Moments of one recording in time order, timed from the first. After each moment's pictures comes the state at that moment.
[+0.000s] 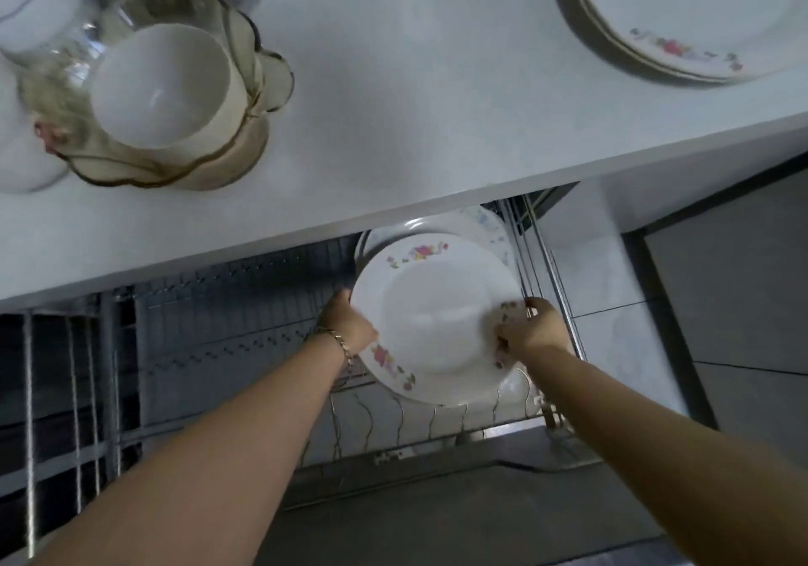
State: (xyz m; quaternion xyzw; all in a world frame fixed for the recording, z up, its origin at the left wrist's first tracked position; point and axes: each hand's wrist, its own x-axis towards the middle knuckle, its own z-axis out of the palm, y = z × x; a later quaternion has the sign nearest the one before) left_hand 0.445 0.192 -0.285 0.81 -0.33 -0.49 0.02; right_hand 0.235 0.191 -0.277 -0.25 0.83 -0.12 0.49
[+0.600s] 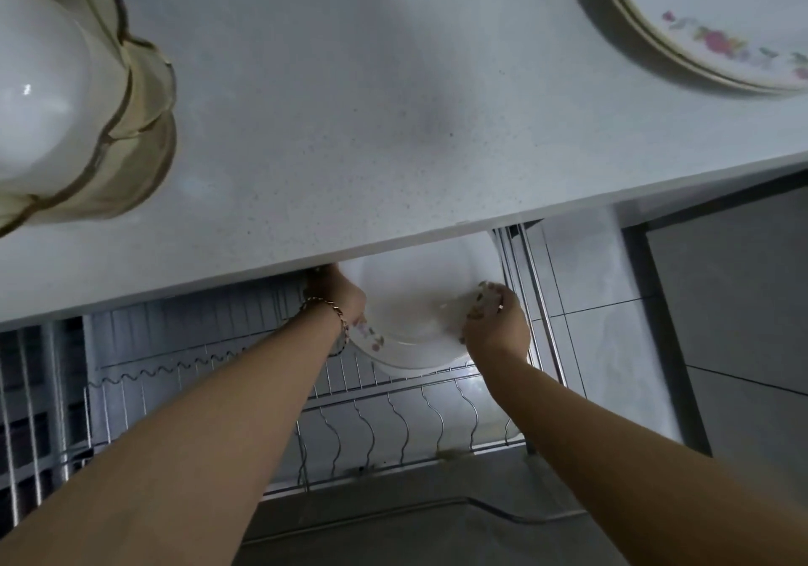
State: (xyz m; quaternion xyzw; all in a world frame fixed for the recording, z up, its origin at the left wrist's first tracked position) left_hand 0.428 0.122 -0.370 0.84 -0.36 -0.42 -0.03; right_hand 0.244 0.154 -0.323 -0.29 0.82 -0.13 0.47
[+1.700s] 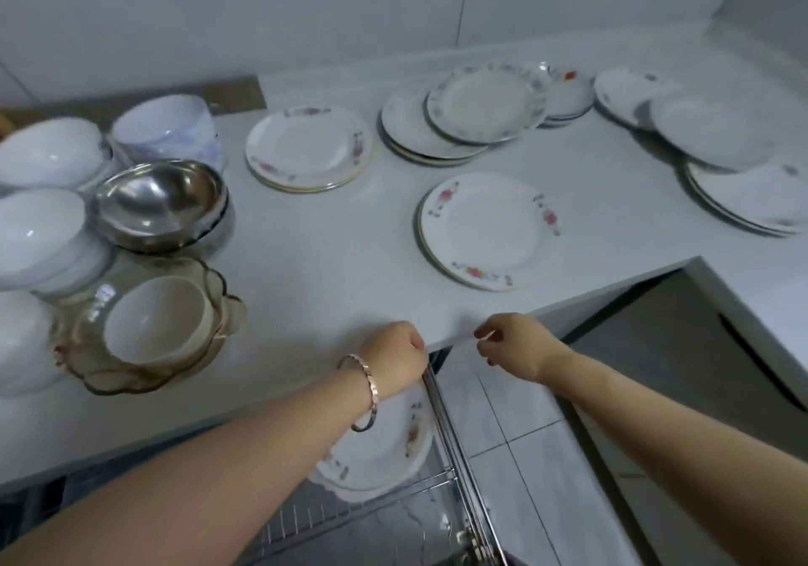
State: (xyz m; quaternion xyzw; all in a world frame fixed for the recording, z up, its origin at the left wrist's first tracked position) left_hand 0.310 0.096 -0.093 0.65 -0.61 -0.45 0.03; right_hand 0.138 0.093 -0.084 -0.59 0.70 0.01 0.39
